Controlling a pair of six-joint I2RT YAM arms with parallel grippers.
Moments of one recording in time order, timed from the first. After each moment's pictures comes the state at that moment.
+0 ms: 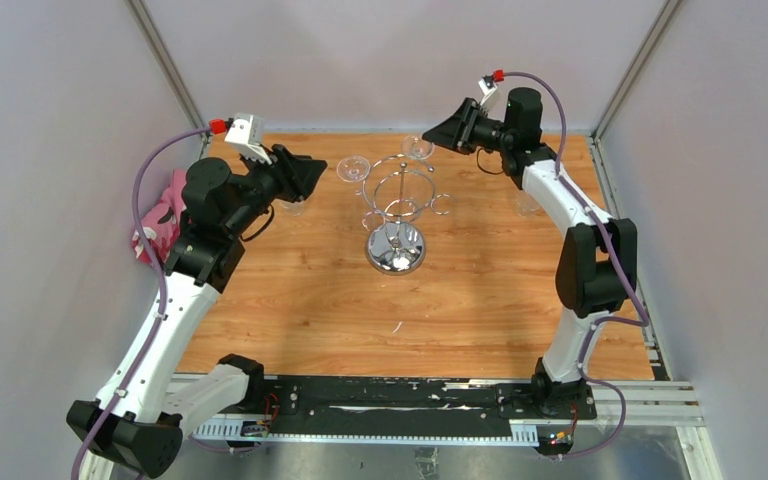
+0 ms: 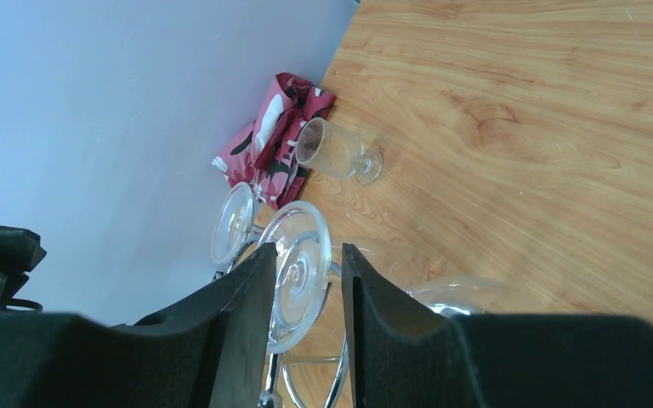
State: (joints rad) left arm -0.31 0.98 1.10 -0.11 0.24 -0.36; right arm 0.19 1.83 1.54 0.12 -0.83 0.74
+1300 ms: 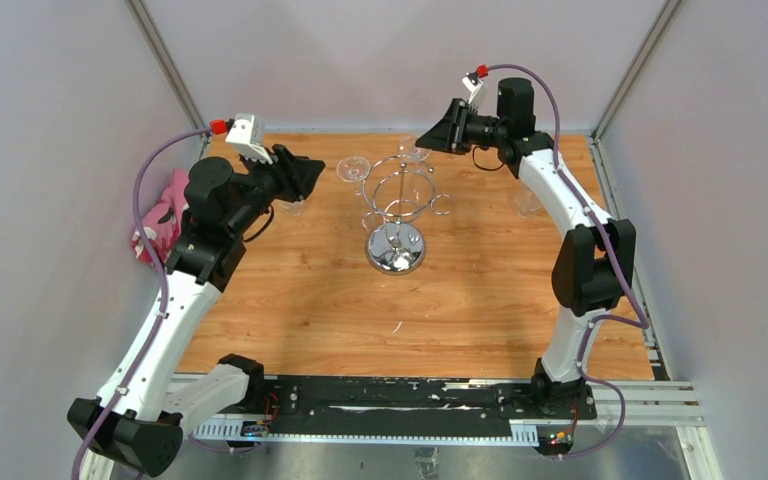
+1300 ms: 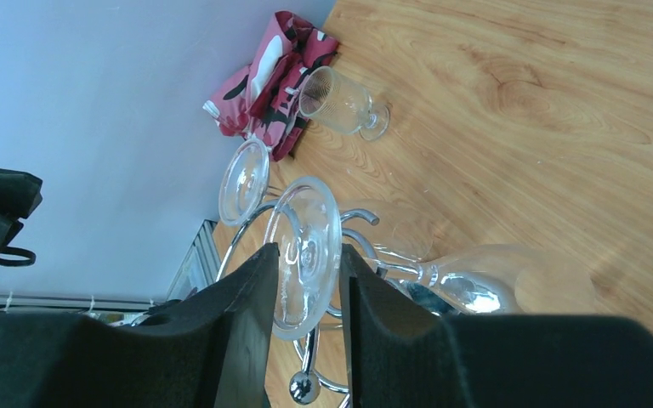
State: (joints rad) left arm -0.31 0.98 1.10 -0.12 0.20 -0.35; right arm 0.24 1.87 1.71 -0.17 -0.89 0.56
